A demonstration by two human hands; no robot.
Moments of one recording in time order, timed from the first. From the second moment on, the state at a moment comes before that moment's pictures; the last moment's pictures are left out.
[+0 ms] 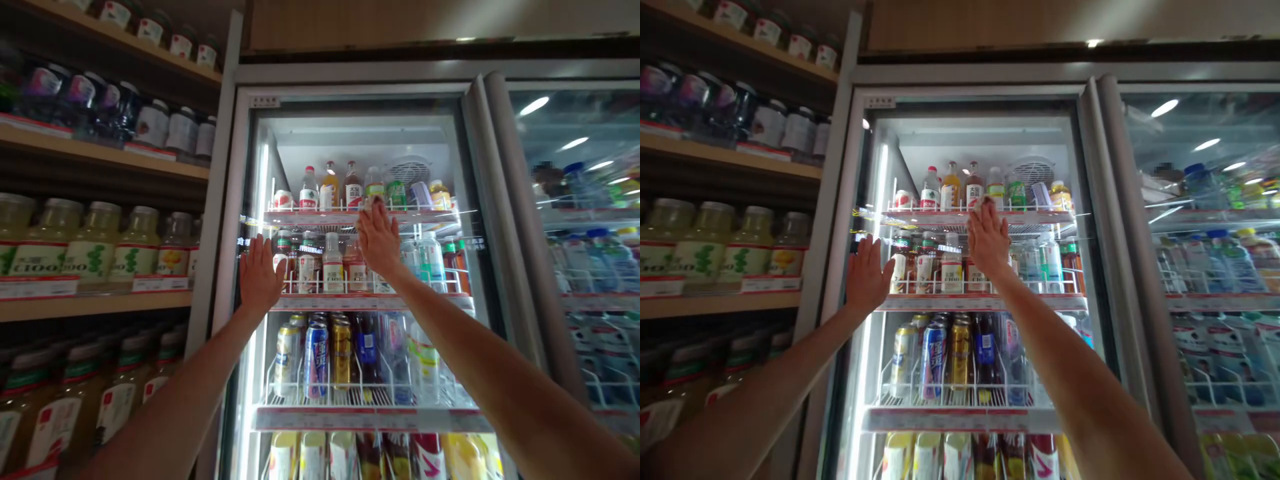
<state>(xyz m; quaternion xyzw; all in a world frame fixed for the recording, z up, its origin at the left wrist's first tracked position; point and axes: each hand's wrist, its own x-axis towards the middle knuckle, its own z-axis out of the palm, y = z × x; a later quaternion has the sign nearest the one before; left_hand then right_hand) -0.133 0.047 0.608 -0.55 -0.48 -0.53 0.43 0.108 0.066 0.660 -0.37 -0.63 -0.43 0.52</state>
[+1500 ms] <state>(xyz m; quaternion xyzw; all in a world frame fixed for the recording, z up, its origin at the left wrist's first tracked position) -0.149 0.017 0.544 -0.58 -0.46 -0.47 0.48 0.079 0.053 0.564 -0.14 -0.79 -0.49 0.35</state>
